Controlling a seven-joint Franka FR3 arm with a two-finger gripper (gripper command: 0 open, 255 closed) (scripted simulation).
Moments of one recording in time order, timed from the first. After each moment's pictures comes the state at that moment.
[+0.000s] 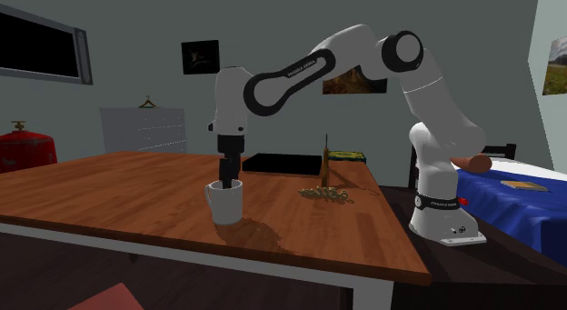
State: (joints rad) arm 0.11 0.48 0.09 -1.62 0.01 2.13 0.15
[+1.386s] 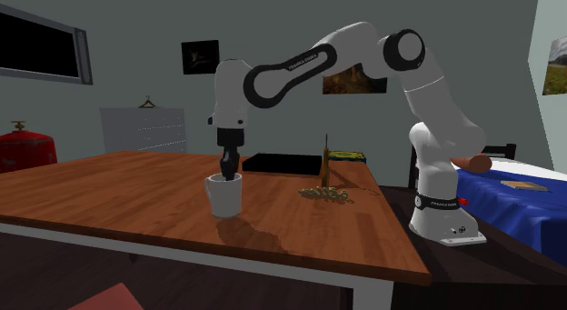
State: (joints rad) arm 0.11 0.46 0.09 -1.59 0.01 2.10 0.15
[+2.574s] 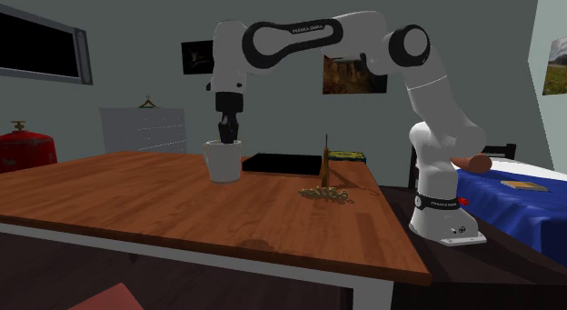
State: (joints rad) arm 0.11 0.41 0.10 -1.43 0.01 1.88 0.16
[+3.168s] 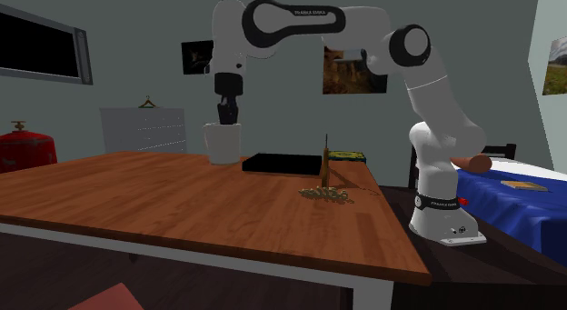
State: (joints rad) arm 0.11 0.41 0.10 -1.31 0.01 1.76 0.16
